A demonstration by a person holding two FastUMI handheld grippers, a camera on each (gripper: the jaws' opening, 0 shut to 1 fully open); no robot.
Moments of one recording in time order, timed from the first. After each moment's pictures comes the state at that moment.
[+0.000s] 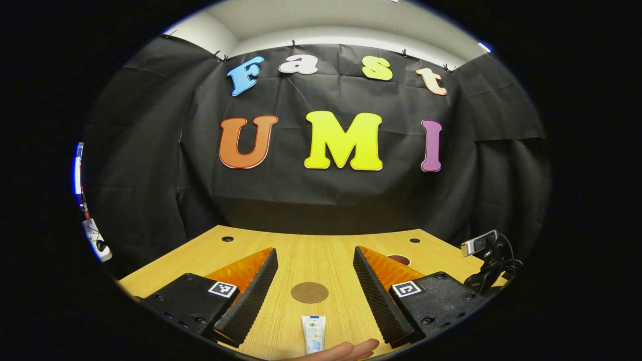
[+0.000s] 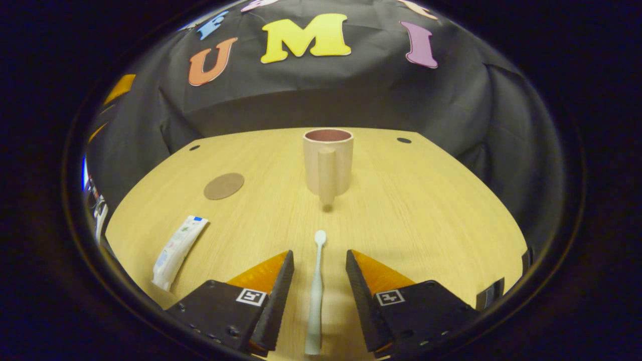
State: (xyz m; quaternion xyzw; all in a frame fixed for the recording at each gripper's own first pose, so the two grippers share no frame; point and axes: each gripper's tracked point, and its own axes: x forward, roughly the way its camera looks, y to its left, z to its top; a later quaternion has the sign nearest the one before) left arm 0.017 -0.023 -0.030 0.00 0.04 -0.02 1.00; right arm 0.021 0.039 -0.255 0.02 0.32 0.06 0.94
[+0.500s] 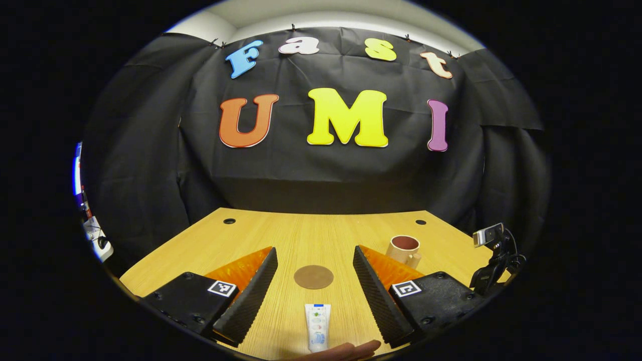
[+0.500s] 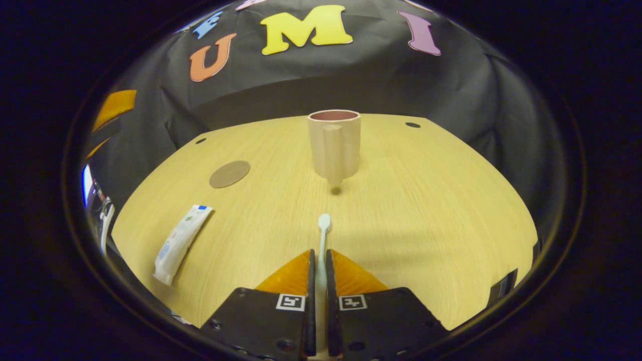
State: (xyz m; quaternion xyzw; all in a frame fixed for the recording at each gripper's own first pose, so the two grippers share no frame) left arm 0.023 -0.013 -0.071 0.01 0.11 0.00 0.99; right arm 0.013 0.042 -0.267 0.04 0.35 0.09 0.93
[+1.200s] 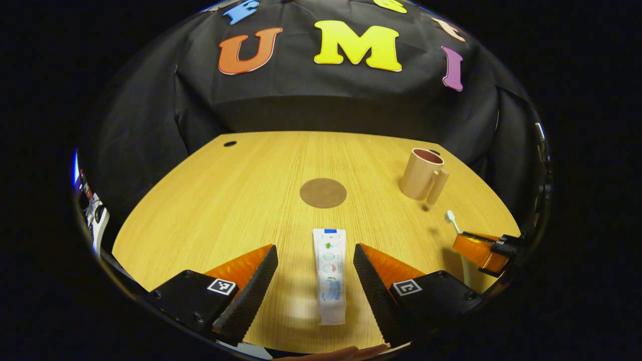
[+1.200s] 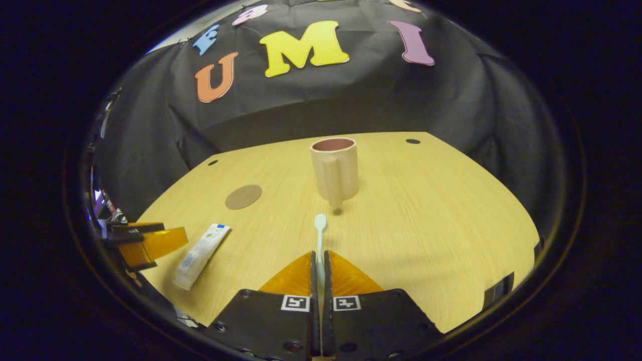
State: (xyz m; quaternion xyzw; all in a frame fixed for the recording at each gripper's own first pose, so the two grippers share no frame) left arm -0.025 -0.004 -0.214 0.00 0.33 0.01 0.94; right arm 0.007 0.033 -0.224 0.07 0.28 0.11 0.95
